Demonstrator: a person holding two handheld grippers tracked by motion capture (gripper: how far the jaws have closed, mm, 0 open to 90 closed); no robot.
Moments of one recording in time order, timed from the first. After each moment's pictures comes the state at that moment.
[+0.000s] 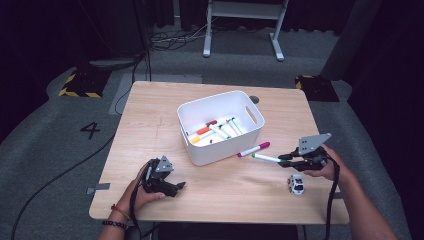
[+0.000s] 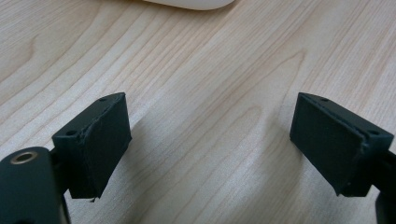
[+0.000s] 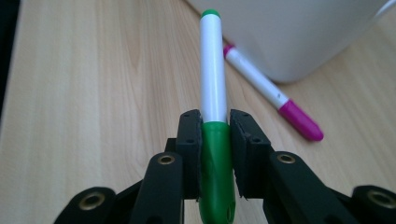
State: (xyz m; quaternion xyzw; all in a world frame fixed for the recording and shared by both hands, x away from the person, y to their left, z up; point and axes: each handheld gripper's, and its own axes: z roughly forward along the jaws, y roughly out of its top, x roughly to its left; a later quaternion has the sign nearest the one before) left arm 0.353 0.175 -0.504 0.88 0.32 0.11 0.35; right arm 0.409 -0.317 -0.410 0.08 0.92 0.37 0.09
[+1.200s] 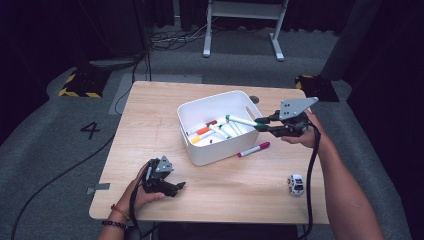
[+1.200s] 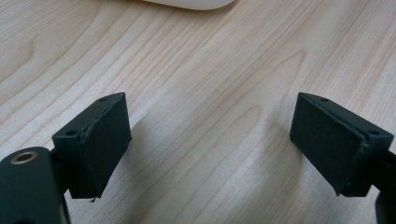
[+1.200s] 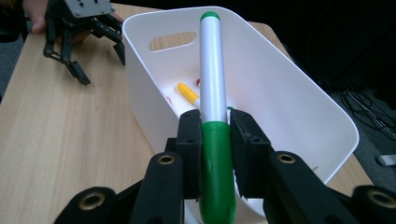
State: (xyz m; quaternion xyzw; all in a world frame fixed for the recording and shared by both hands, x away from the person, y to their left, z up) left arm 0.353 0.175 -0.504 0.88 0.32 0.11 0.35; right arm 0.451 -0.229 -0.320 0.03 0.89 0.43 0.16
